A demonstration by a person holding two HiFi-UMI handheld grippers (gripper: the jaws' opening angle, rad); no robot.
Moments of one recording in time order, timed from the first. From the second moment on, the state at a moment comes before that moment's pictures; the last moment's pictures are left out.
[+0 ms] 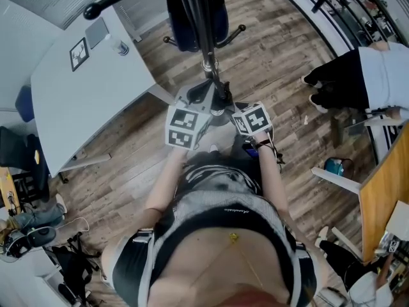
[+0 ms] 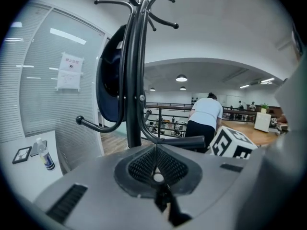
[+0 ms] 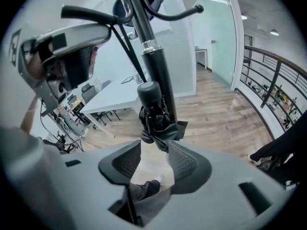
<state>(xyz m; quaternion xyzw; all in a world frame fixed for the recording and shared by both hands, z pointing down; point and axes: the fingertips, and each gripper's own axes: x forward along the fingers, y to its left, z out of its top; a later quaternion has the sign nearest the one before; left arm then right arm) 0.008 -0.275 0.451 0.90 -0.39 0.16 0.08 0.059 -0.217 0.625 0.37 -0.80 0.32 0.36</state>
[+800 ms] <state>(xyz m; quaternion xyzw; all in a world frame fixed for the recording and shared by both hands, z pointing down) 0.003 -0.265 0.463 0.90 -0.39 0.15 0.10 0.066 -0.217 0.550 0.40 -0.85 0.24 0.25</state>
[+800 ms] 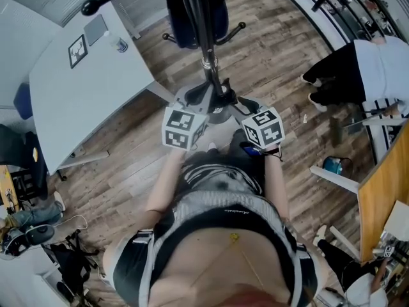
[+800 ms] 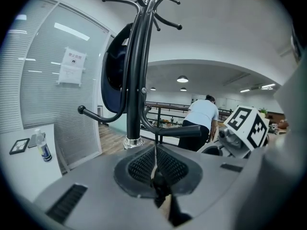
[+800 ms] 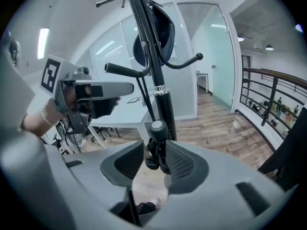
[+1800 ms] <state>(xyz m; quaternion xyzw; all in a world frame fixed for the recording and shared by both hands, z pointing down) 0.010 -0.227 0.460 0.90 -0.40 0.10 0.12 0.042 -0.228 0.477 0.46 -0.87 0.12 0.12</state>
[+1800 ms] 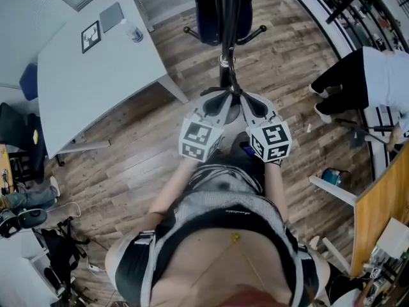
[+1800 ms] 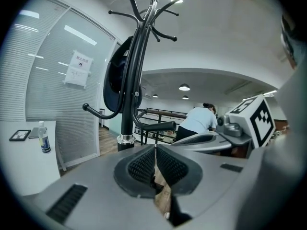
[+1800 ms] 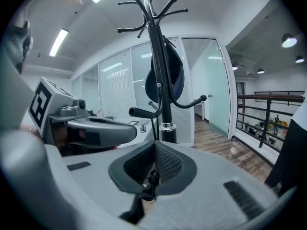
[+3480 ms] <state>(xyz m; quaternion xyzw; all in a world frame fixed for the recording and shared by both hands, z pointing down) 0.011 -0.207 0.397 0.92 -0.38 0.05 0.06 0.036 -0.201 0.393 0.47 -0.88 0.06 0.07</state>
